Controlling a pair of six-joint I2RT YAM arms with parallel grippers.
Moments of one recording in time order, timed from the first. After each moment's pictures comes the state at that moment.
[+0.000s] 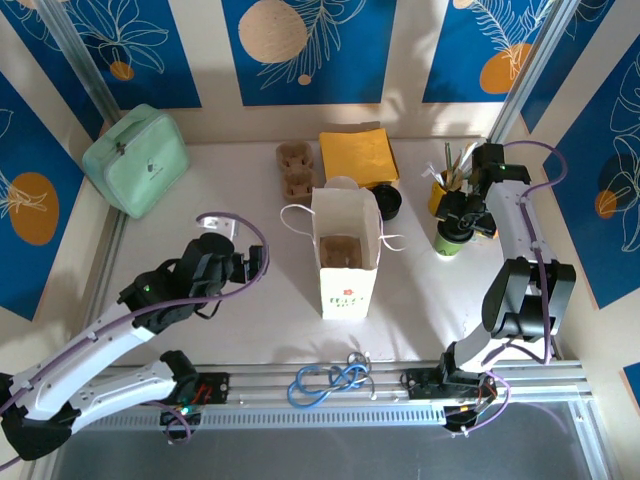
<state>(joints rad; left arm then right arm) -0.84 0.85 0.95 -0.73 -0.47 -0.47 -0.13 1.59 1.42 -1.14 0.01 0.29</state>
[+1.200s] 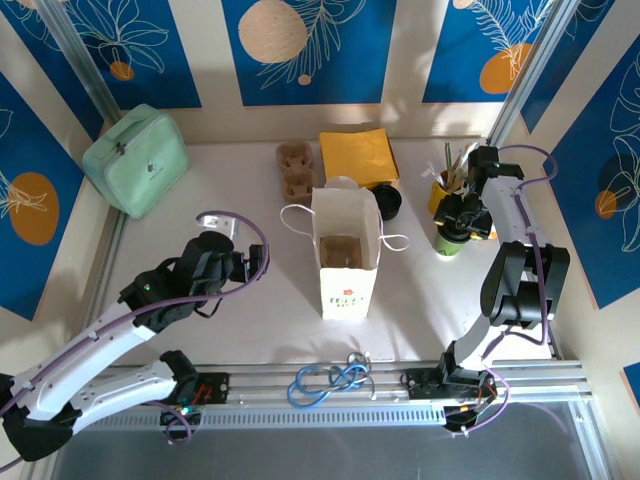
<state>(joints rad) -0.82 0.86 0.95 -0.73 -0.44 -0.48 -0.14 1.68 1.44 -1.13 -0.01 0.28</state>
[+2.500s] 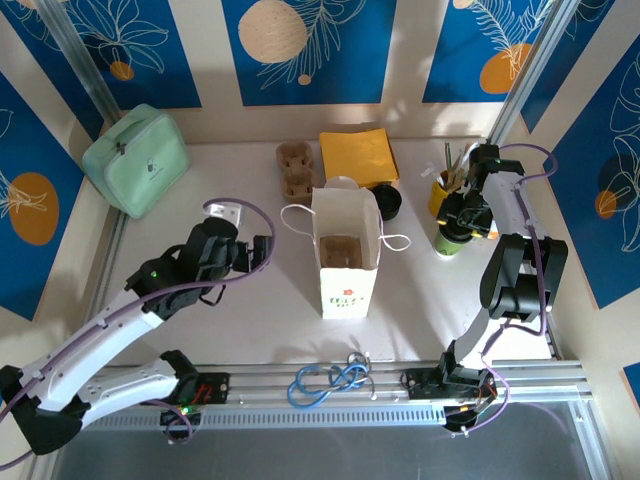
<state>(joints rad) -0.77 0.94 1.02 -0.72 -0.40 -0.40 -0.15 1.74 1.47 -1.15 0.00 0.26</state>
